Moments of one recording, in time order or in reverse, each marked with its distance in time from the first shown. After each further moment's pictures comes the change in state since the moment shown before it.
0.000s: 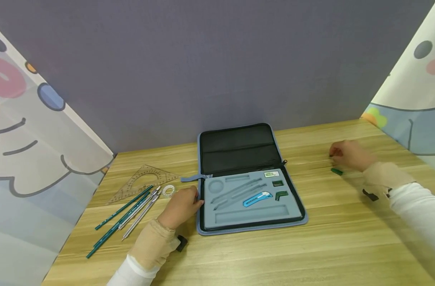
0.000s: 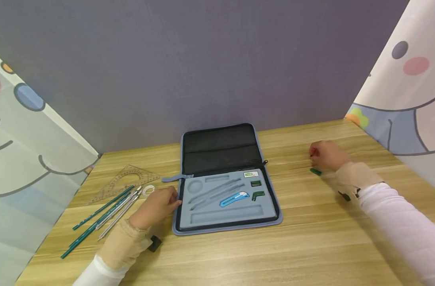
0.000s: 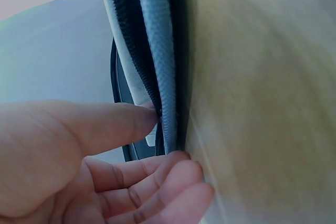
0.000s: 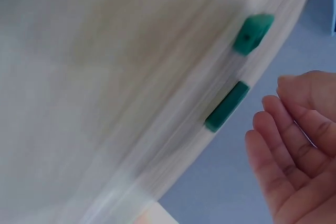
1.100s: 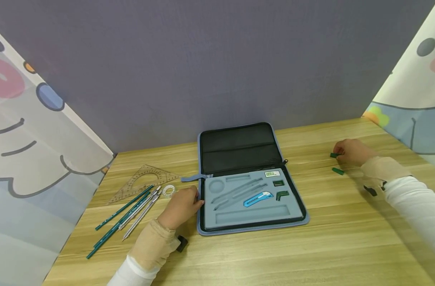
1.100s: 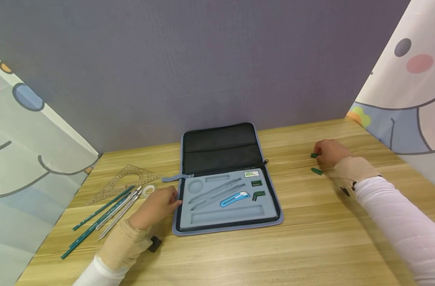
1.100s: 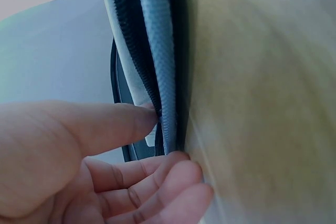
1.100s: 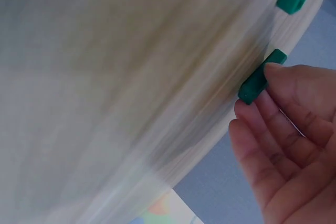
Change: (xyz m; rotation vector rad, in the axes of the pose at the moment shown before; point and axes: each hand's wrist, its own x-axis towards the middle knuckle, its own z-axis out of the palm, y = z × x) left_hand 0.002 0.000 0.000 0.006 -0.016 -0.008; right_hand 0.010 0.019 -0.002 -0.036 -0.160 0.081
